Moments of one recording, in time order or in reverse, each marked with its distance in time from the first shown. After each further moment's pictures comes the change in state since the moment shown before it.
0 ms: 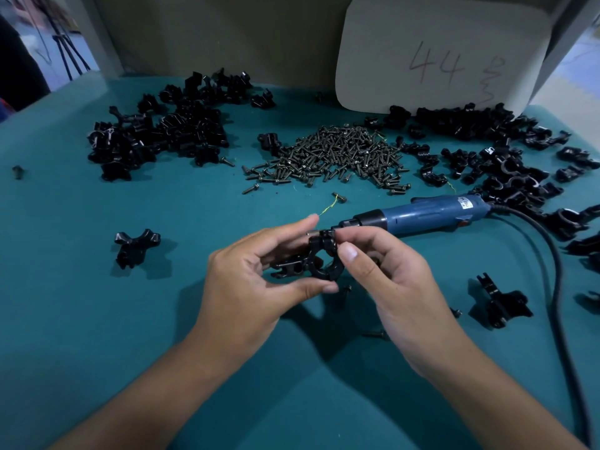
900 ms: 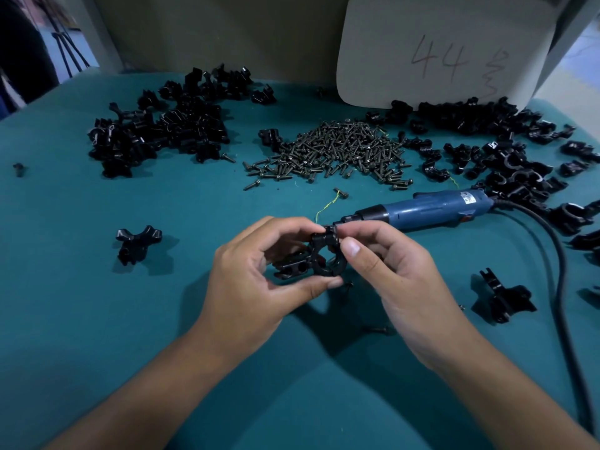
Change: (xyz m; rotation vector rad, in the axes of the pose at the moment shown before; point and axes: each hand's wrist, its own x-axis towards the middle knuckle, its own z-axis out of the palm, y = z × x) left_hand 0.001 0.003 -0.001 0.070 -0.029 0.093; right_hand 0.003 0.002 -0.005 -0.052 -0.026 0.048
